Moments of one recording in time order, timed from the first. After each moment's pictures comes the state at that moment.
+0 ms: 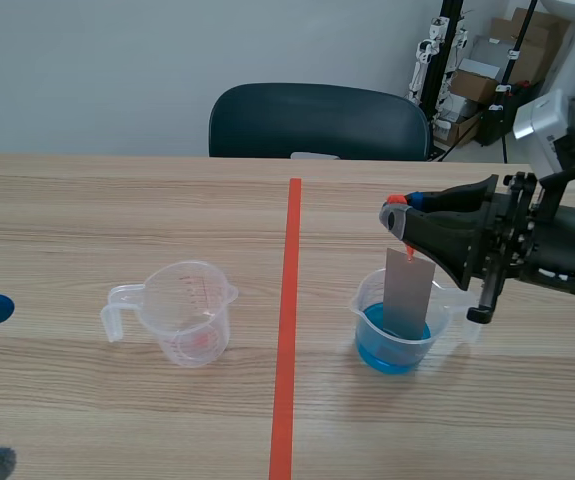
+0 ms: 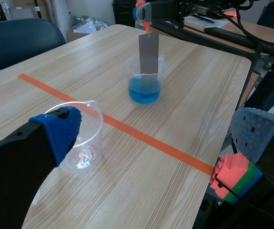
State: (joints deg) left arm 47.2 -59.2 4.4 95.2 -10.9 -34.5 -58.7; right arm 4.0 45.1 -28.1 80.2 23.7 45.1 28.6
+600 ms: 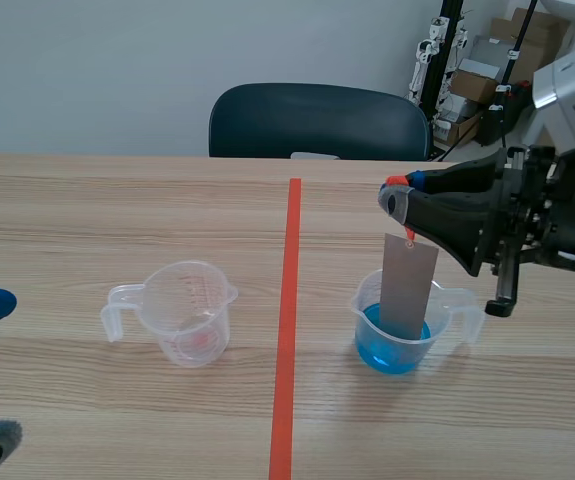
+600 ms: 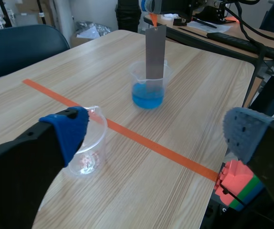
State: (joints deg) left arm 45.3 -57.9 4.4 95.2 -11.0 -34.5 -58.6; right arm 3.7 49.2 -28.0 87.0 23.9 45.1 29.0
